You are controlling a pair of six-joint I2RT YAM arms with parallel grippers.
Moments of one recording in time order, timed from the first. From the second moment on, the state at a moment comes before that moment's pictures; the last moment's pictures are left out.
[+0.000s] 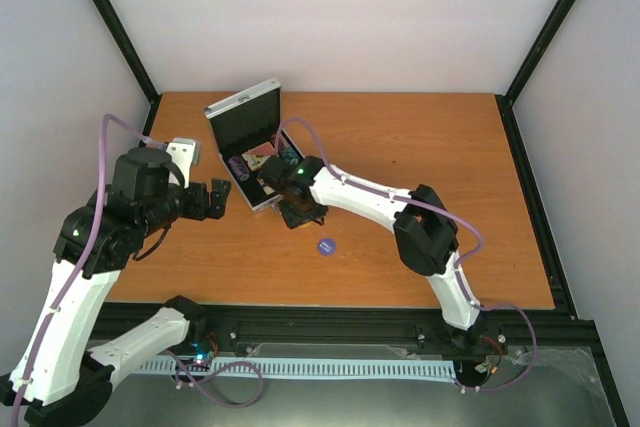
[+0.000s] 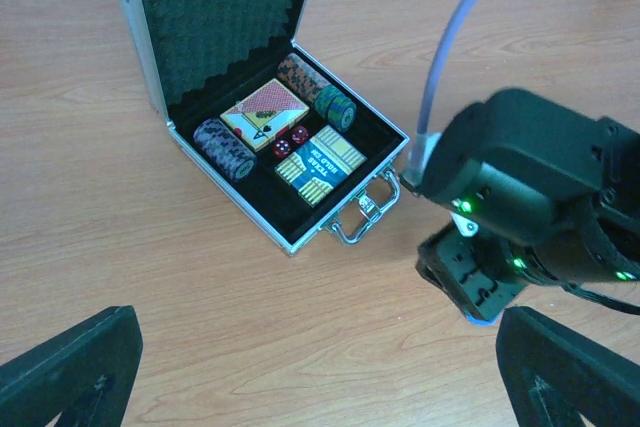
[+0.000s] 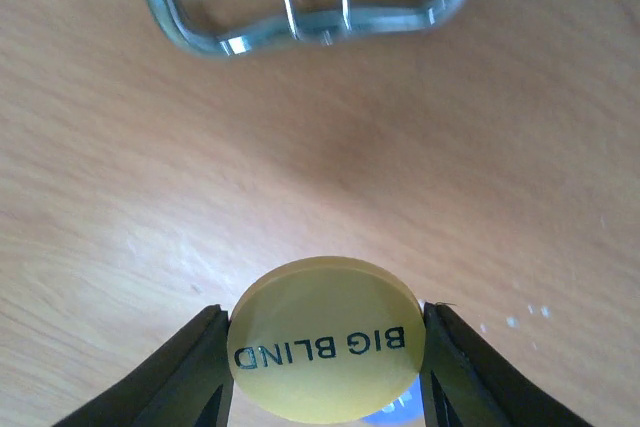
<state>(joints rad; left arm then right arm) -0.45 0.87 1.40 -1.20 -0.12 -0.25 0.98 2.10 1.77 -1.07 0.12 0.52</state>
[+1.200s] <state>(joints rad) -0.45 0.88 1.41 -1.22 -0.13 -0.25 0.82 2.55 2.40 -0.86 0.00 0.43</state>
